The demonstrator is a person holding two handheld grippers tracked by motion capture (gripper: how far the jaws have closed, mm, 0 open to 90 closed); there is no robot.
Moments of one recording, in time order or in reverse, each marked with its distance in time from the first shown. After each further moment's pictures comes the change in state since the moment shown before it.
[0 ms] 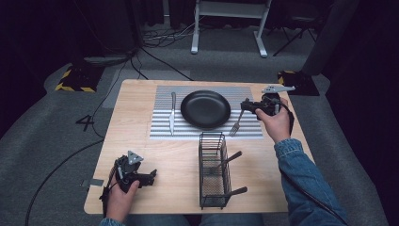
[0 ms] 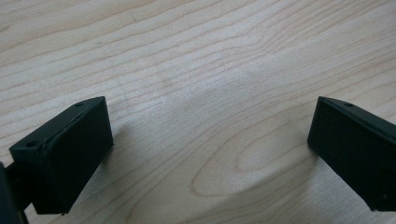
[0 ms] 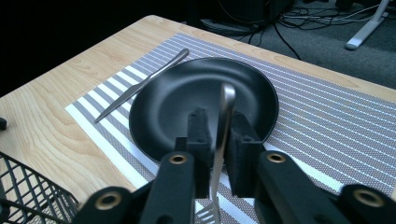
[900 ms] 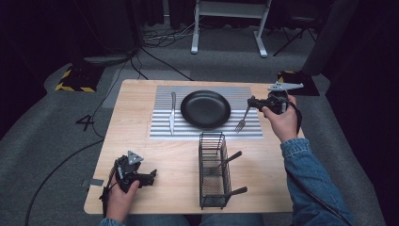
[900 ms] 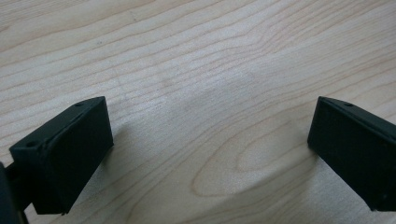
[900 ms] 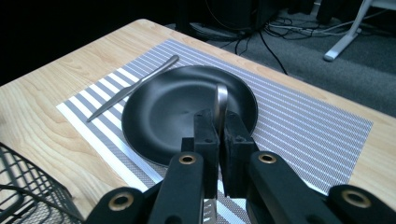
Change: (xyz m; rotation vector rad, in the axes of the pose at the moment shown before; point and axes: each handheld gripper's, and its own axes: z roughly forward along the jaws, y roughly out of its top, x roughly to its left) left arm 0.000 0.000 0.000 0.000 0.000 0.000; right arm 0.005 0.011 -0.025 0.002 -0.062 -0.056
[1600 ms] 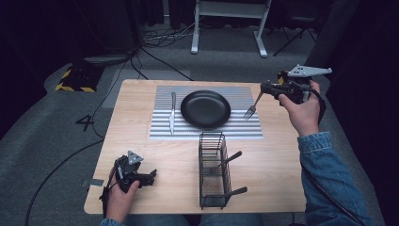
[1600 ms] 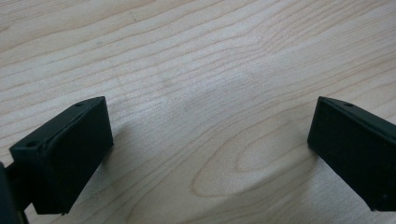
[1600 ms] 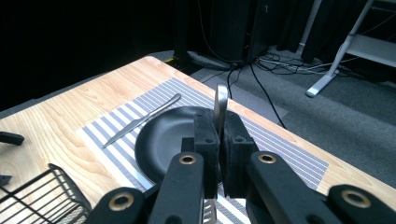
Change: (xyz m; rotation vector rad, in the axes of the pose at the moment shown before) left arm 0.000 0.000 0.000 0.000 0.000 0.000; right arm 0.017 0.055 -0.070 -0.092 -0.024 -0.093
